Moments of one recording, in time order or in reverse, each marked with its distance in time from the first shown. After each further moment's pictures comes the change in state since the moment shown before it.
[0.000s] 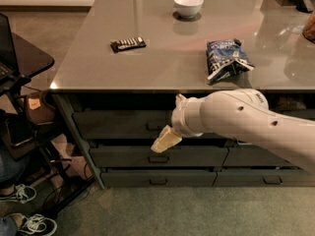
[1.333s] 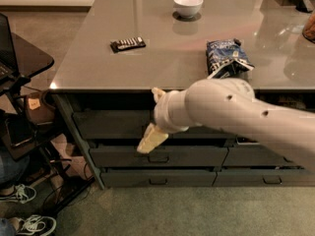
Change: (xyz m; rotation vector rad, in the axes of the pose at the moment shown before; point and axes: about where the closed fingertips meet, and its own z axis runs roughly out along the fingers) arm -0.060 0.031 -0.006 -0.077 -0.071 -0.196
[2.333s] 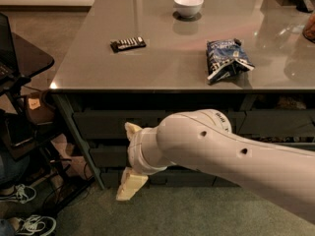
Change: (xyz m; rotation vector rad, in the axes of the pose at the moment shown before) arm -0.035 0.122 0.003 -0.192 -0.011 -0.092
